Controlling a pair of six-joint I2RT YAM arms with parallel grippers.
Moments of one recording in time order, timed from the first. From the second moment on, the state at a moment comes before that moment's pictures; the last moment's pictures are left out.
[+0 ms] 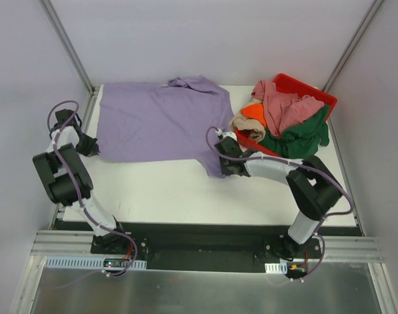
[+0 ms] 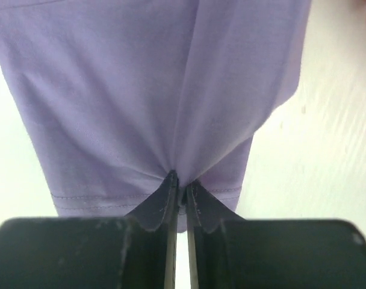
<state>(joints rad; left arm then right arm) 0.46 1.85 1.29 -0.61 0.07 -0.69 0.74 1.76 1.02 -0.27 0.28 0.42</state>
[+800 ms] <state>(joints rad) 0.54 0.79 1.12 -0.90 0.04 -0.88 1.09 0.97 1.06 -0.69 0.45 0.46</state>
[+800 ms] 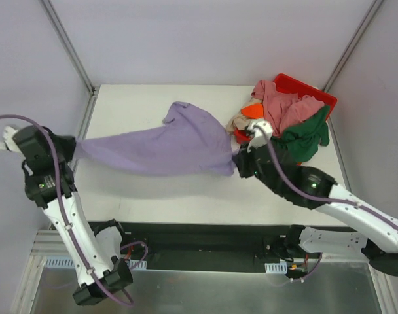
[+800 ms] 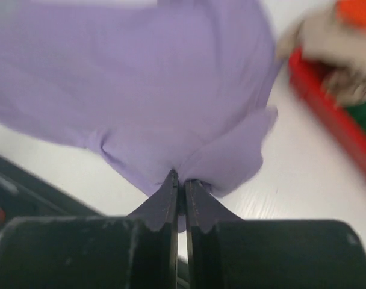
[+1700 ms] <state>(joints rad) 0.33 0.82 2.12 -0.91 -0.09 -0.82 1.09 0.98 2.02 -0.53 0.36 -0.12</state>
